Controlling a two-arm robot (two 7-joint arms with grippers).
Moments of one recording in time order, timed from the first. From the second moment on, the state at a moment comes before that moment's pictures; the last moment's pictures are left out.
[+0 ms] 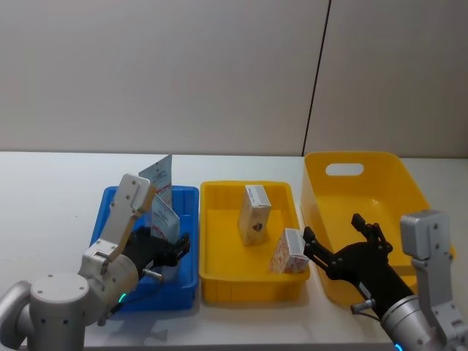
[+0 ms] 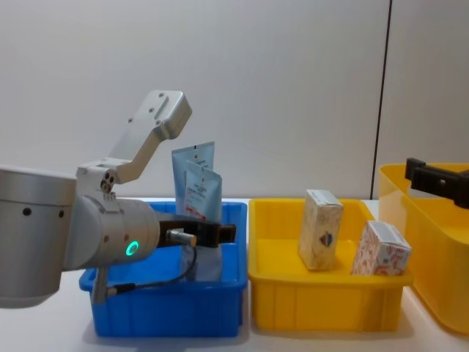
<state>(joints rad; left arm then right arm) -0.50 0.16 0.47 -1.25 -0.29 0.33 -0.14 -0.01 0.34 -0.23 -1.77 0.29 0.03 0.07</state>
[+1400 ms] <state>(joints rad) -0.42 0.29 0.37 -1.49 -0.36 0.20 -0.31 -0.01 0.34 -0.23 -1.77 0.29 0.03 0.07</state>
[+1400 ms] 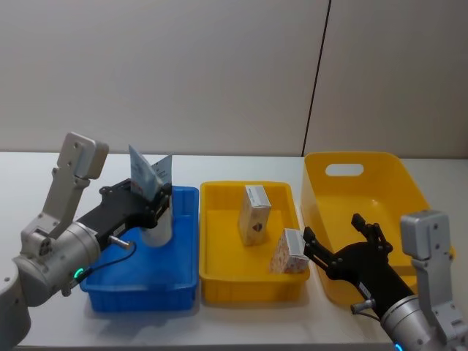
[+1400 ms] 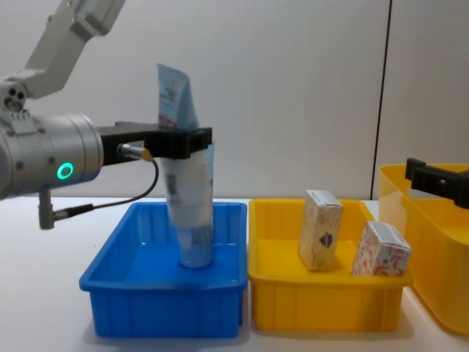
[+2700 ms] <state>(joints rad) -0.56 0.26 0.49 -1.25 -0.57 0.09 -0.84 -0.01 0.38 -0.21 -1.81 0.34 0.10 0.16</state>
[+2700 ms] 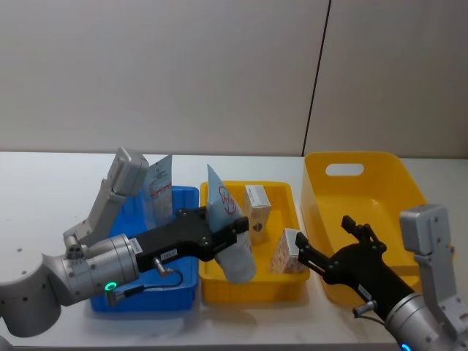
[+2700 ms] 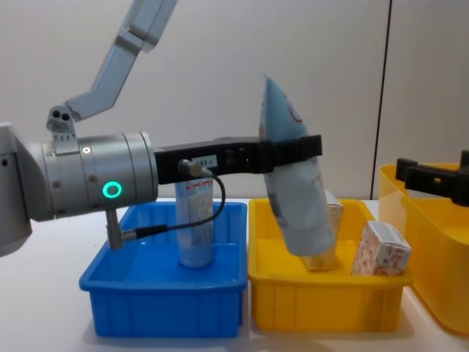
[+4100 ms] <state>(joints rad) -0.59 0.25 0.52 -1.19 -0.60 0.07 -0.94 0.06 0.57 -0.30 -1.81 0.42 0.22 0.46</state>
